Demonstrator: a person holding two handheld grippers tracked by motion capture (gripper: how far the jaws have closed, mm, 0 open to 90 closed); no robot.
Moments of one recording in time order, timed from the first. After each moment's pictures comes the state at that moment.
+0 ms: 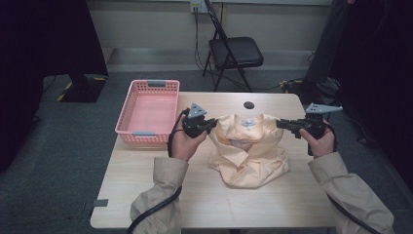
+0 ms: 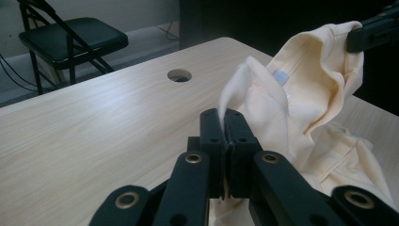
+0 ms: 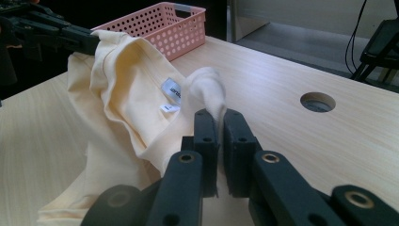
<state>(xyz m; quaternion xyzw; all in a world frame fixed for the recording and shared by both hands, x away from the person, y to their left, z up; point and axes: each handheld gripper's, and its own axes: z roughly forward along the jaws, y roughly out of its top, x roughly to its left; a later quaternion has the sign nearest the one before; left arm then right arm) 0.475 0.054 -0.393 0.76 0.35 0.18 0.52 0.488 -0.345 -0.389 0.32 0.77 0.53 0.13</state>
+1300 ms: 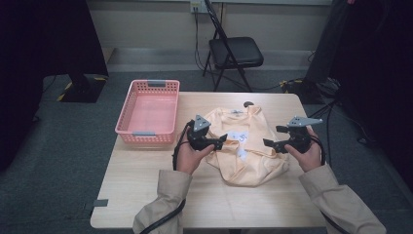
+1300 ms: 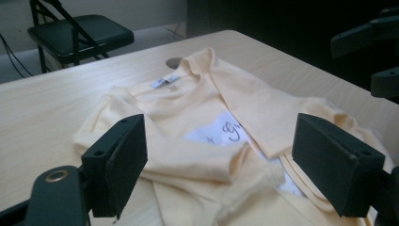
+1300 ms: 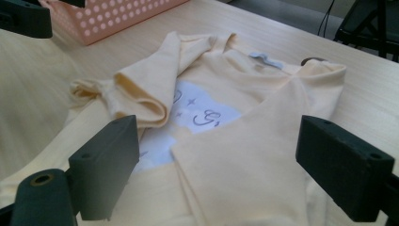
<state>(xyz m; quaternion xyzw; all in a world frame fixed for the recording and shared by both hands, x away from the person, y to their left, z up) 0.447 0.041 -0.432 0.75 0.36 0.19 0.52 0.459 -0.306 -0.421 0.34 0.80 0.46 0.18</state>
